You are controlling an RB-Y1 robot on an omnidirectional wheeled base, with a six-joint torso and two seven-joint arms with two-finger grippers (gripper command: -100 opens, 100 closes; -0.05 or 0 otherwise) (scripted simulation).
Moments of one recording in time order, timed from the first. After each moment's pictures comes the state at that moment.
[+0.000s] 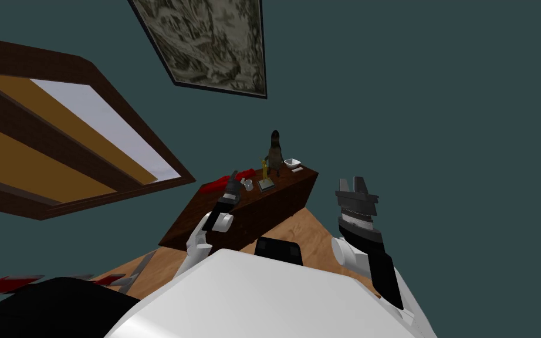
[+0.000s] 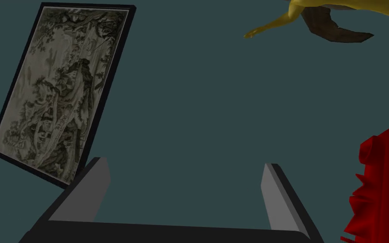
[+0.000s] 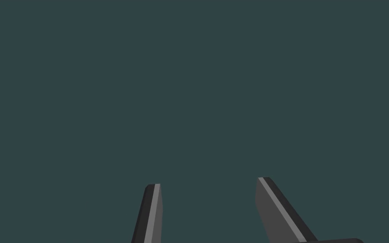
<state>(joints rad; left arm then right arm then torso) 0.34 0.29 0.05 -2.17 0.06 -0.15 0.28 0.48 -0.01 -0.06 -2.27 -0.02 -0.53 -0.05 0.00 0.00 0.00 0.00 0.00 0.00</state>
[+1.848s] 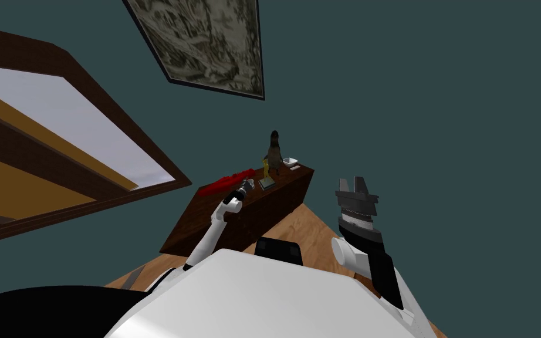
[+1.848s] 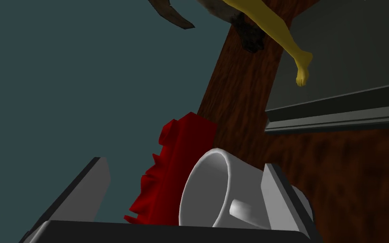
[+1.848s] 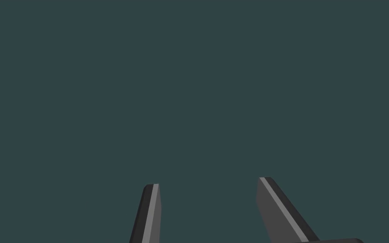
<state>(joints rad) 0.02 0.33 0.01 -1.79 0.35 0.31 0.51 0.48 -0.01 -0.06 -2.27 -0.02 -0.53 -0.05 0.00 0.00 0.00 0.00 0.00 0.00</state>
